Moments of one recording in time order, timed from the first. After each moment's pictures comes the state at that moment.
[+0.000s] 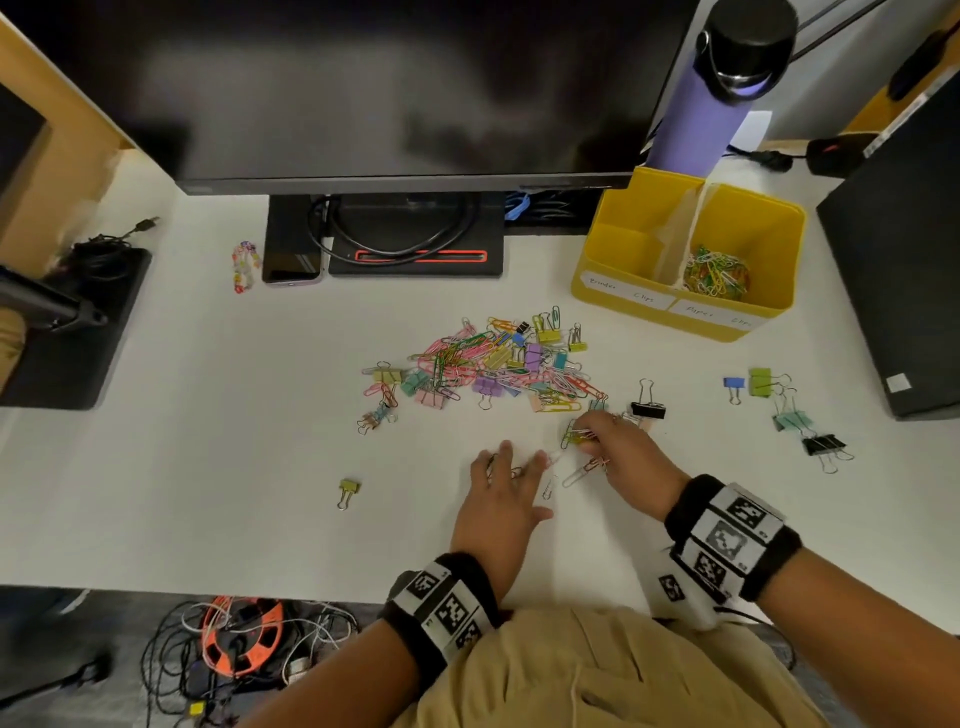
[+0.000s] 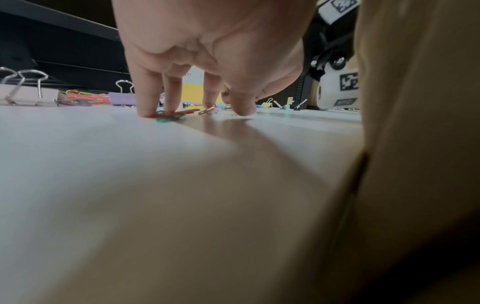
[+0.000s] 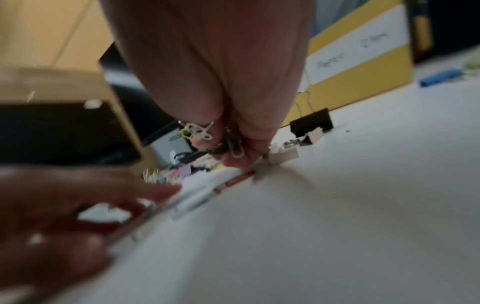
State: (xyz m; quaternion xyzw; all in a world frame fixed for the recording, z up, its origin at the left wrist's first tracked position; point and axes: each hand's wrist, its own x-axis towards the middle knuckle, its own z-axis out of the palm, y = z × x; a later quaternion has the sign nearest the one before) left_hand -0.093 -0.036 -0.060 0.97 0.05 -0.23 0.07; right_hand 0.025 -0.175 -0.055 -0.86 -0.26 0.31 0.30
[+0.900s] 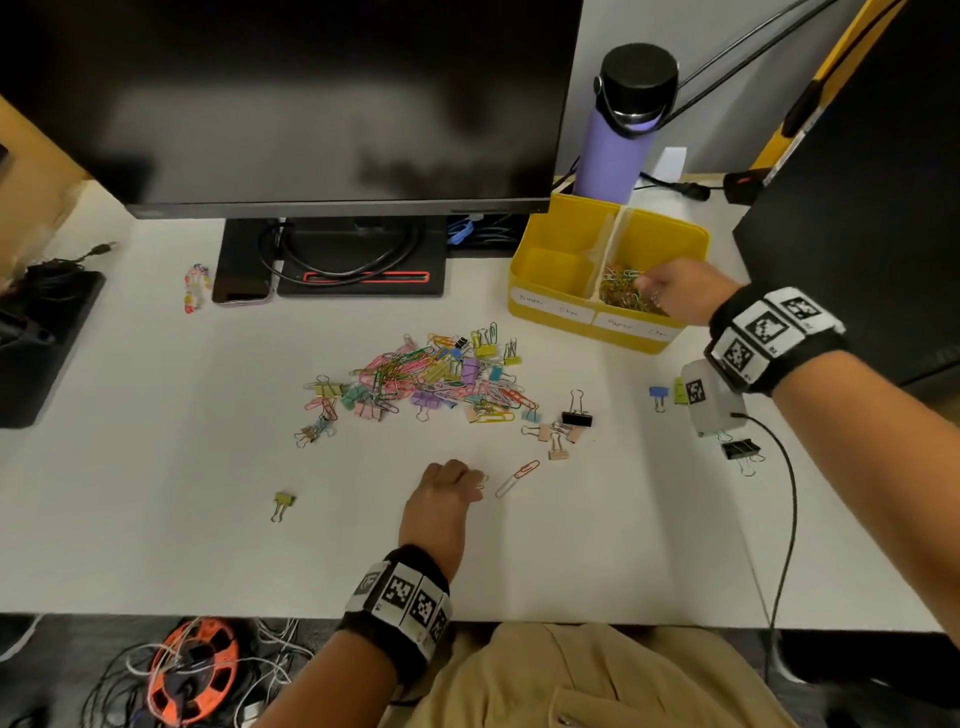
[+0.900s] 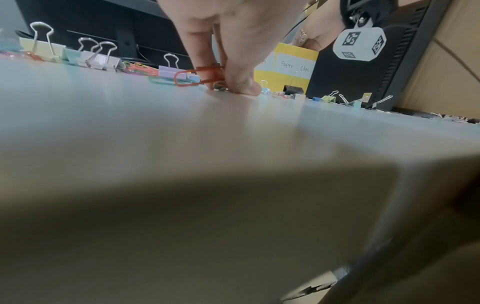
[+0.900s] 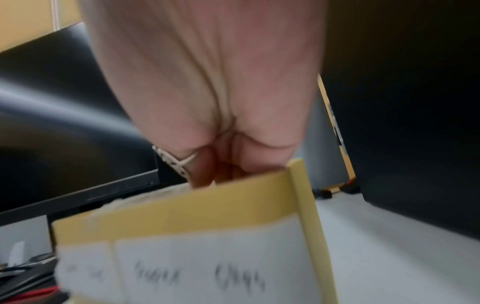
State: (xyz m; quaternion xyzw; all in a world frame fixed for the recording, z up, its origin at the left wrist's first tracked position) left_hand -0.081 -0.048 -0.078 0.98 0.08 -0.07 0.19; right_hand 0.199 -0.233 0.030 -0.95 -0.15 0.24 0.15
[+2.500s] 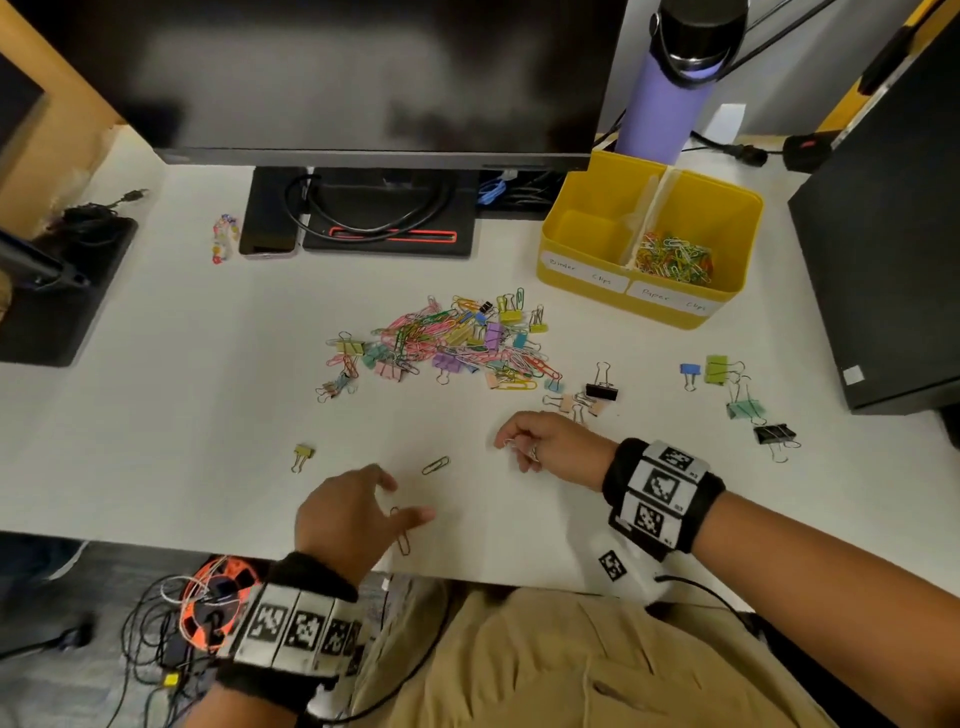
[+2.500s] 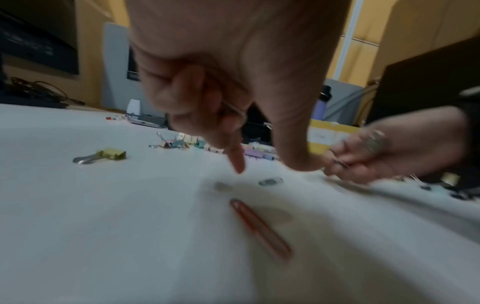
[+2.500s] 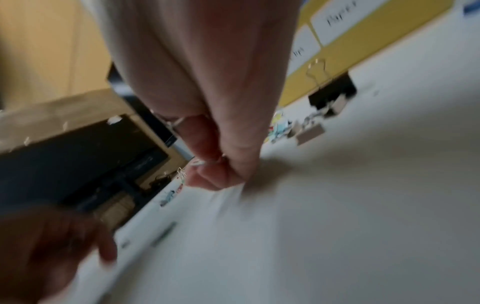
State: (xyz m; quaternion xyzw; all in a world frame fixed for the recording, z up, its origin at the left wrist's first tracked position) left_hand -0.138 -0.001 -0.012 0.91 0.33 -0.18 0.16; right_hand 0.020 -0.169 -0.042 -0.74 -0.22 0.49 0.40
